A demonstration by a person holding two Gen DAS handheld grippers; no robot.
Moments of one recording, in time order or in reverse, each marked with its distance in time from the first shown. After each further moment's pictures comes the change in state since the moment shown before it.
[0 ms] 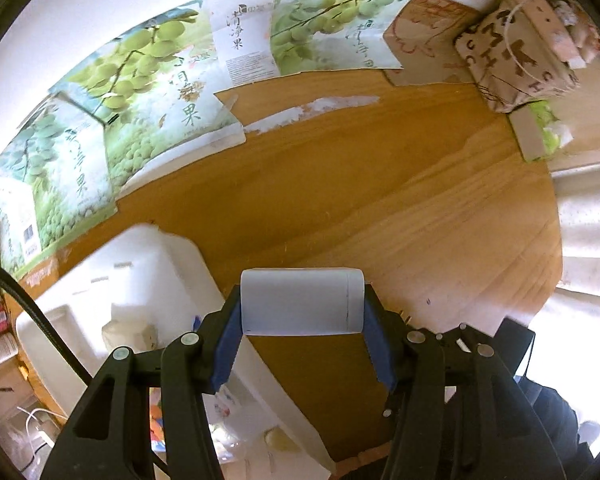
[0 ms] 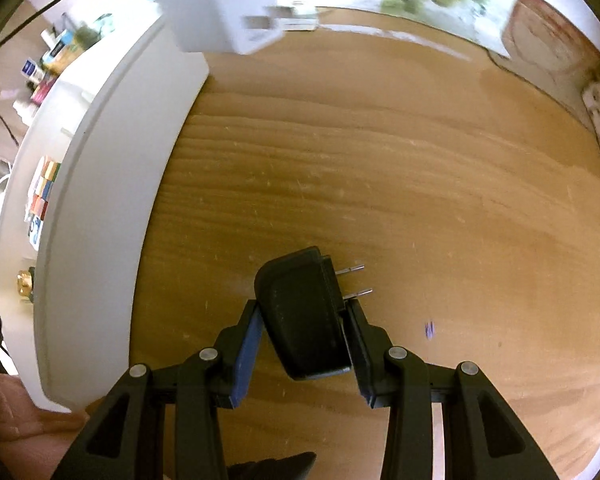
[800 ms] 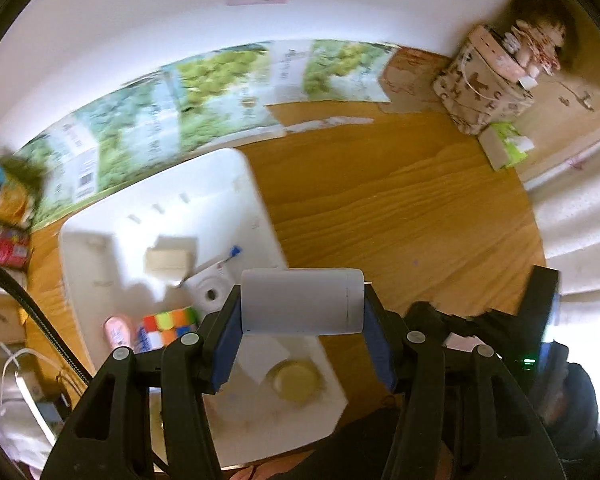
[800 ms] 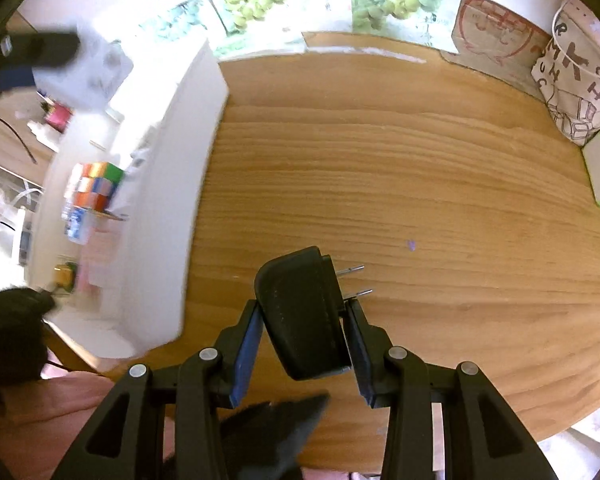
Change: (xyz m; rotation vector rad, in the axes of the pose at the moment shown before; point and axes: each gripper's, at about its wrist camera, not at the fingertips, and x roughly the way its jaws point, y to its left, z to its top) left arm -0.066 0.011 -0.120 -0.078 -0.240 0.003; right arm -0.075 0.014 -0.044 0.091 -0.047 0.000
